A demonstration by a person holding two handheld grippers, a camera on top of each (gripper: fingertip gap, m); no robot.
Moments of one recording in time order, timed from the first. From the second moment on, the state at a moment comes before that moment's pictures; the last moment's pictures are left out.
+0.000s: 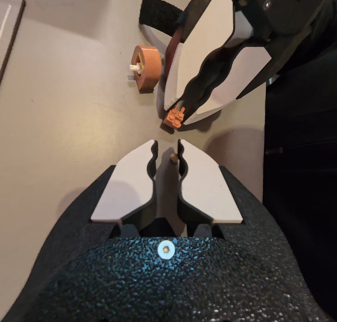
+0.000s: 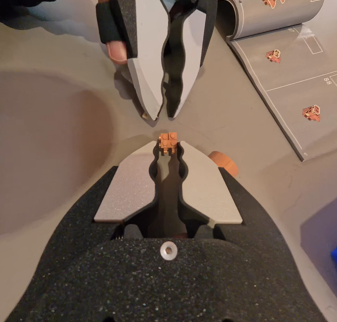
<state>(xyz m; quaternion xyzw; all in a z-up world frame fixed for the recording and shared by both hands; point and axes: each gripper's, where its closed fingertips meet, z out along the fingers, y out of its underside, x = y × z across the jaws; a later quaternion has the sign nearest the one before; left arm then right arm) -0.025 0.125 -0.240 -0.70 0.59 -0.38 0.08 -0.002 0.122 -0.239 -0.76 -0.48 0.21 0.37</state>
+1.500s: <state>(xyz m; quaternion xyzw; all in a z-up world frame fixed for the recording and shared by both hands) -0.046 0.114 -0.233 -0.62 0.64 -0.41 0.20 -0.006 0.119 -0.242 -0.73 -0.53 0.15 0.39</state>
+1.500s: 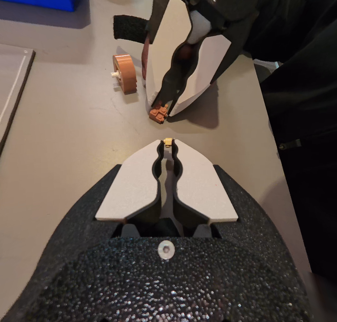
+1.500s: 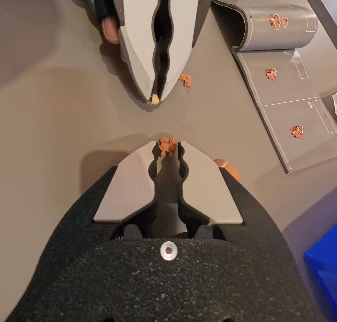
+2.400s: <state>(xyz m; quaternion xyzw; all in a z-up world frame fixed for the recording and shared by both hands) -0.042 0.100 -0.199 -0.63 0.48 -0.61 0.06 -0.051 0.109 -0.199 -0.58 -0.60 0.13 0.54</state>
